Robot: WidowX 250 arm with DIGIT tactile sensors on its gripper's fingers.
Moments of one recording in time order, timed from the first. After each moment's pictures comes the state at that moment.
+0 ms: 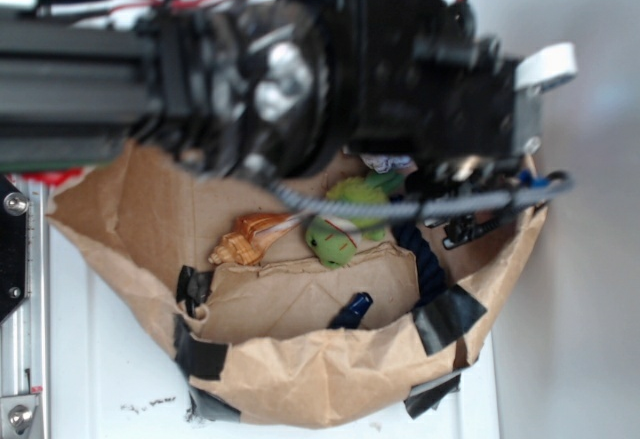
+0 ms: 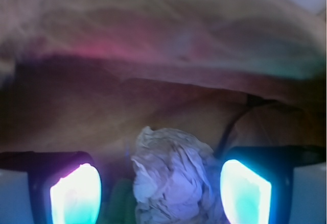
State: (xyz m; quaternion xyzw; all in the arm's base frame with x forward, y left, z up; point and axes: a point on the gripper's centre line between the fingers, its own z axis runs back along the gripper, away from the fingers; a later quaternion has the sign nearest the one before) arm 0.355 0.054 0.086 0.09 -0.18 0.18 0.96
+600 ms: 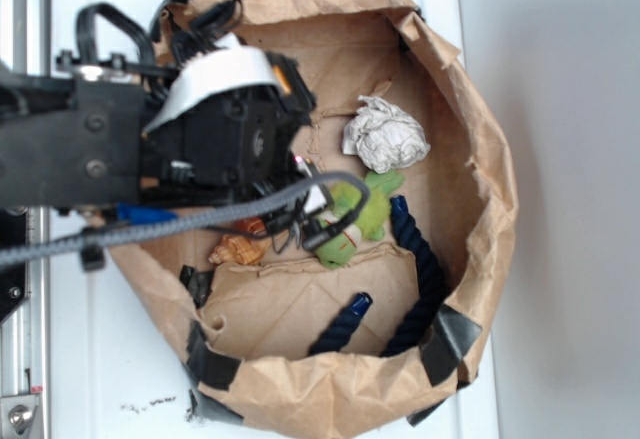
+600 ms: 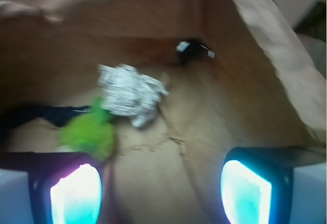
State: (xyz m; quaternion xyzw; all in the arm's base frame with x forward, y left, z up) arm 0.266 0.068 0.134 0.09 -0.27 0.24 0.93
